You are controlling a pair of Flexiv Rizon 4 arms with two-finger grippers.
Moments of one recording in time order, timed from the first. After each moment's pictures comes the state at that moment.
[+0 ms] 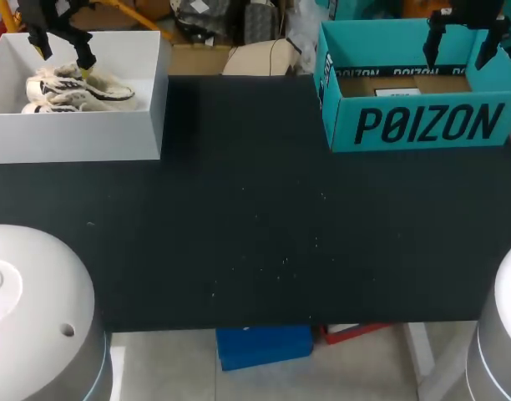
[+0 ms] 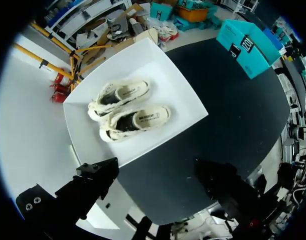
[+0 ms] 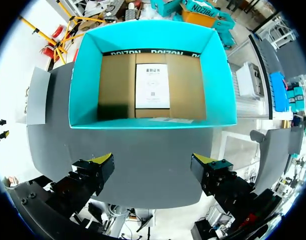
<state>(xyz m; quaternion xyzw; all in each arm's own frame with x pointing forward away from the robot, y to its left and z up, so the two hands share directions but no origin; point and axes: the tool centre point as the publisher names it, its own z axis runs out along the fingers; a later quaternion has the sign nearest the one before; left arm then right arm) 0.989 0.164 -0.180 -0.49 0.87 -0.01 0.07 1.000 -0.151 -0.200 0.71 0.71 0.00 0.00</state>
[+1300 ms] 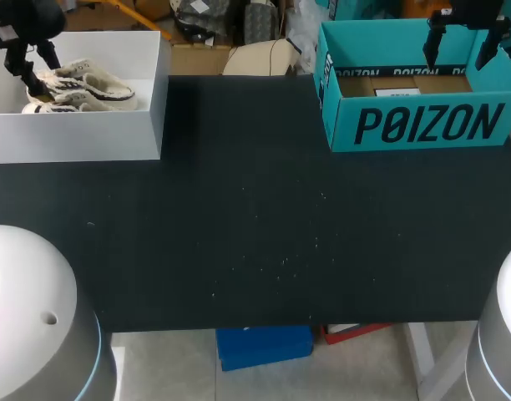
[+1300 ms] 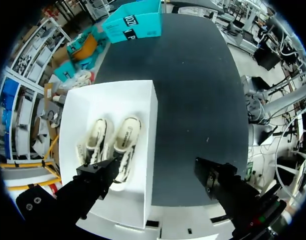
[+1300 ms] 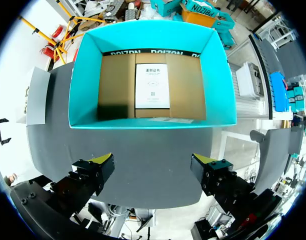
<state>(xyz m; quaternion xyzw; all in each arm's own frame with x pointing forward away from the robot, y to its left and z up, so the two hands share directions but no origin) 0.990 0.206 -0.208 -0.05 0.99 -0.08 0.05 1.000 -0.151 -0.201 0.71 0.71 0.00 0.00</state>
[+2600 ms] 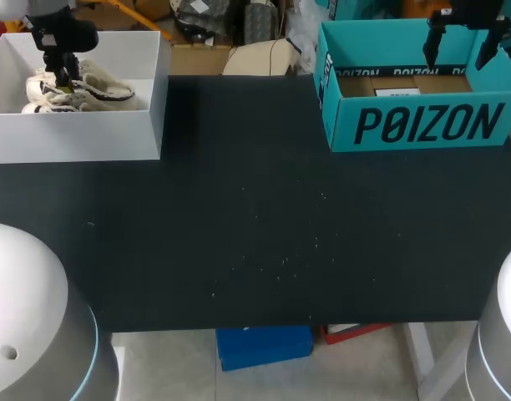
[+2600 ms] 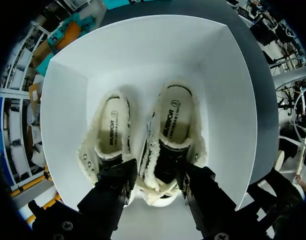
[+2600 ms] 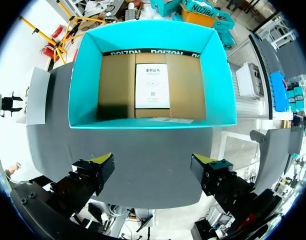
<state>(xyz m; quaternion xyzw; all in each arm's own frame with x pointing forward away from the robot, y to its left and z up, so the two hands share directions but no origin) 1.116 0.224 -0.323 0.03 1.00 0.01 0.00 1.000 -0.151 -0.200 0.71 0.71 0.00 0.00</state>
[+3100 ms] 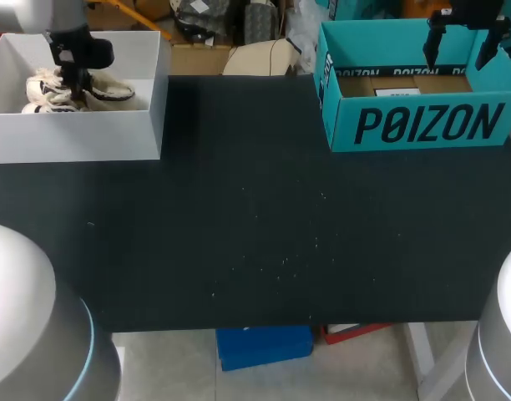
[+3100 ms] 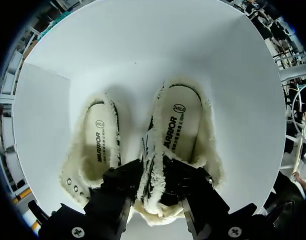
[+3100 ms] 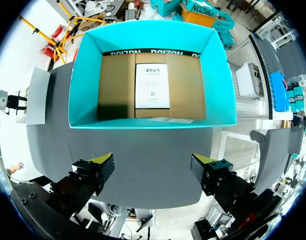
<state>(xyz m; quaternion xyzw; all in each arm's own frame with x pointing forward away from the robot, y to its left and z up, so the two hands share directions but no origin) 1.118 0.209 -0.368 0.04 1.00 0.02 -0.03 1.000 -0.151 -0.200 0.71 0.71 0.00 0.00</state>
